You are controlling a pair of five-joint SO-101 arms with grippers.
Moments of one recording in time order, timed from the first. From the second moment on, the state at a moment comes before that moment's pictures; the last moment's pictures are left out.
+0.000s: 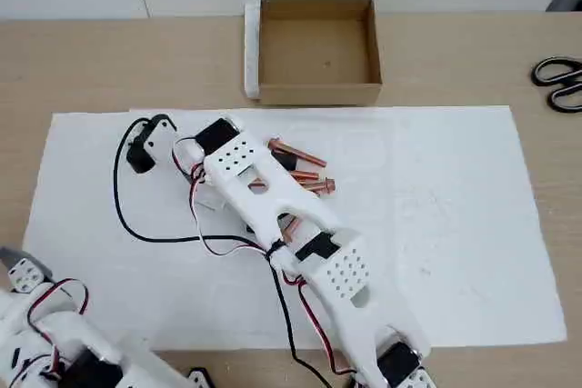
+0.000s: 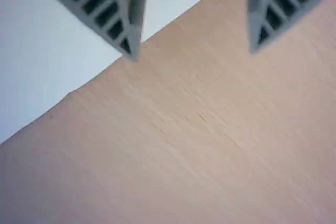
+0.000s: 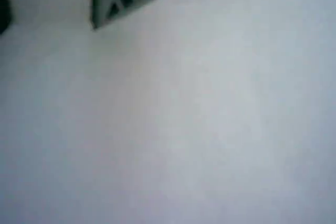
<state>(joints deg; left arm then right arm) -59.1 -103.4 76.1 61.4 2.9 -44.0 48.6 -41.9 81.3 26.4</state>
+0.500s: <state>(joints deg) -59.1 -103.4 76.1 62.5 2.9 -41.8 49.9 -43.9 80.4 26.4</state>
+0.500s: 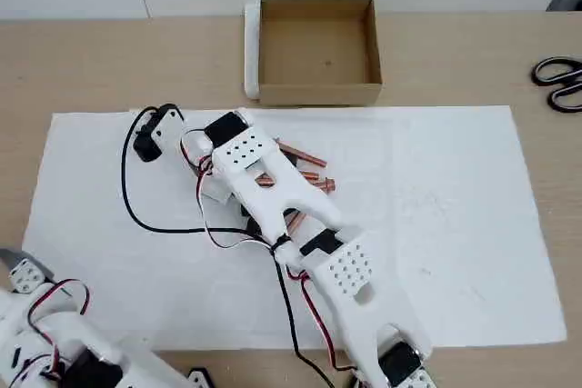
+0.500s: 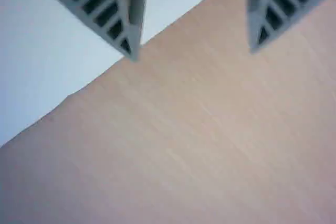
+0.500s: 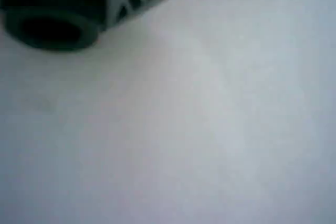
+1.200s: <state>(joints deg) -56.2 -103.4 76.1 63.9 1.2 -30.2 50.3 -80.3 99.1 6.4</state>
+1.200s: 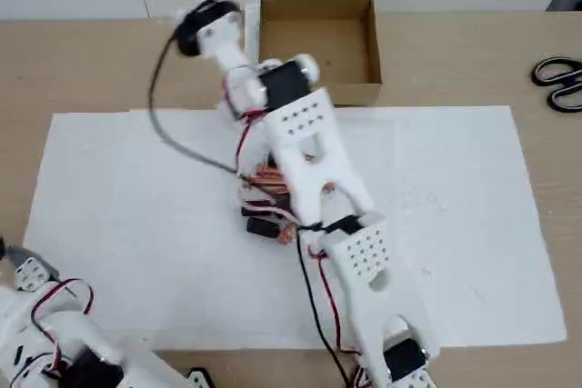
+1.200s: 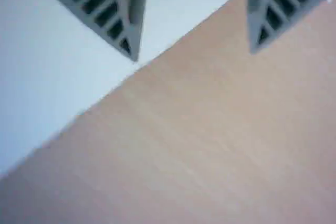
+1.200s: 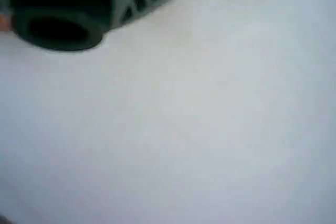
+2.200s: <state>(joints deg) -21.4 -53.9 33.7 79.8 1.9 -7.1 -1.4 -4.7 95.3 1.4</state>
